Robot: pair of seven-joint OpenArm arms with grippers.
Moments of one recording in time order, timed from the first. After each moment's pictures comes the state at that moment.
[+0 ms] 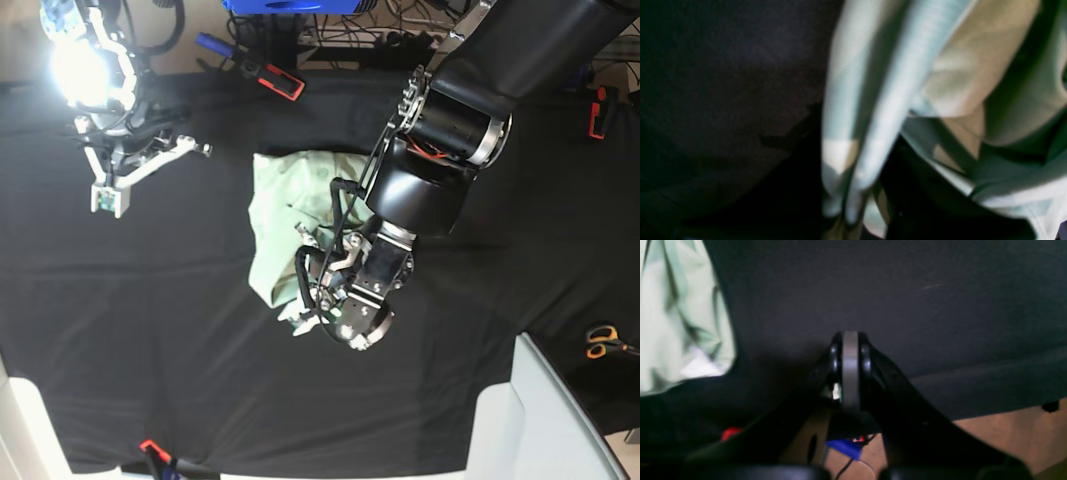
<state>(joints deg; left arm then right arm) -30.0 5.1 18.9 42.5 9.7 -27.3 60.8 -22.1 15.6 -16.3 108.4 17.0 -31.6 -46.2</state>
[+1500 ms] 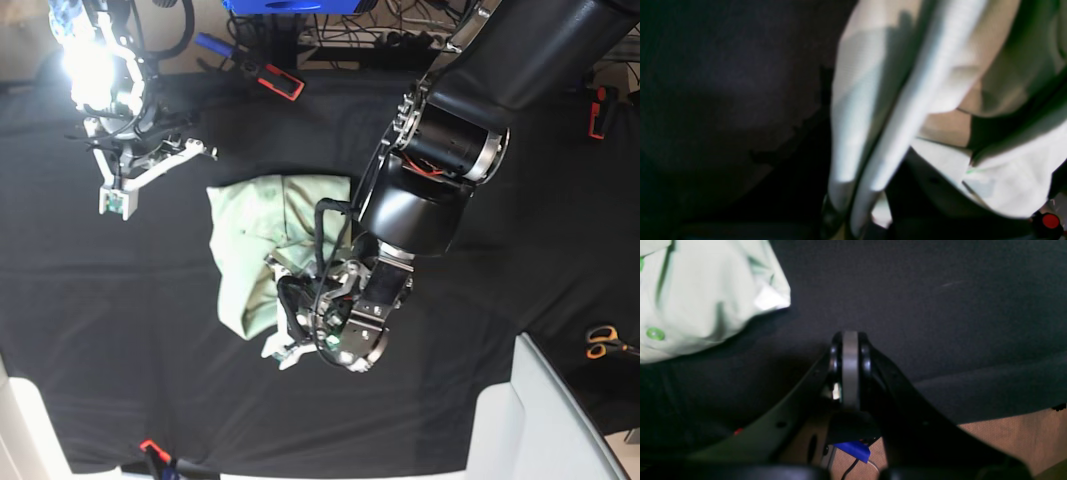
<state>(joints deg) -33.0 6.5 19.0 42.4 -1.1 -24.4 57.9 -21.0 14.3 -16.5 106.8 17.2 -31.7 -46.2</state>
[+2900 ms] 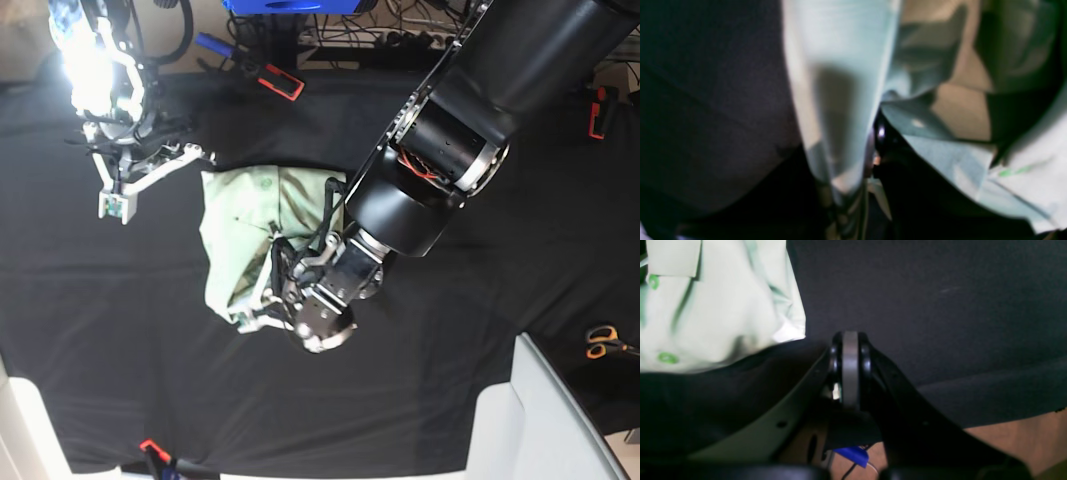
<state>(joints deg) -34.2 6.2 36.3 37.4 5.6 -33.4 47.7 -19.6 14.3 -16.4 104.3 17.1 -31.6 -46.2</state>
